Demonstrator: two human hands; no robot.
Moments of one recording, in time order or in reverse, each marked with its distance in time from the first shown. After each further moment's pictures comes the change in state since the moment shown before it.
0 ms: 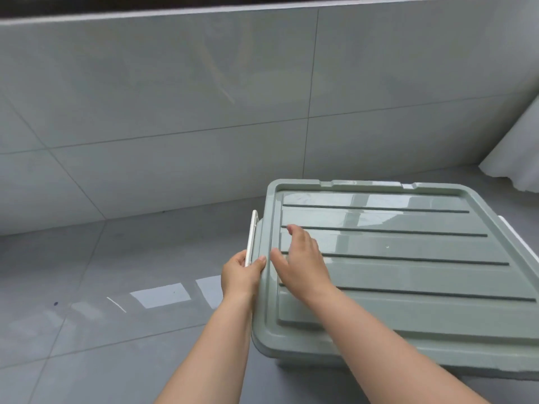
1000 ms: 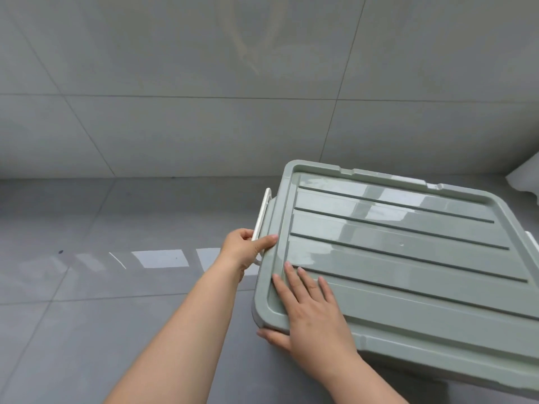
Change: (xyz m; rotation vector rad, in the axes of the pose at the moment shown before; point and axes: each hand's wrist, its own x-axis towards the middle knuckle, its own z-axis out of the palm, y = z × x) left_hand 0.017 0.008 -0.017 -0.011 -0.154 -0.100; right_hand -0.079 0.041 0.026 -0.717 -0.233 -0.228
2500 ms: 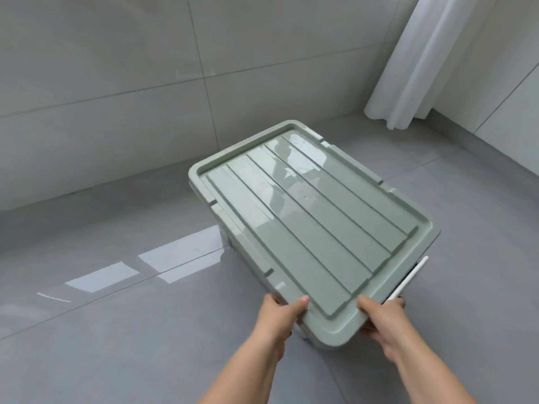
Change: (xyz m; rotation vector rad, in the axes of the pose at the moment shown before) left_hand -0.224 -0.108 0.175 0.140 -0.340 -0.385; right_hand -0.239 0.172 -0.015 1.554 0.364 1.335
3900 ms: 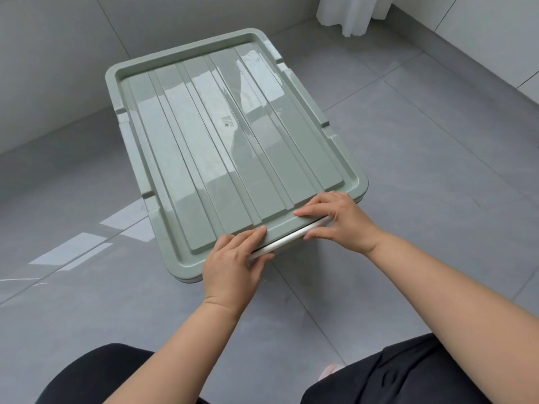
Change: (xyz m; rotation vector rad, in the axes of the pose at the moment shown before) left_hand 0.004 -0.021 0.015 1.116 0.345 1.187; right_hand 0.066 -0.023 -0.044 -0.868 -0.433 -1.084
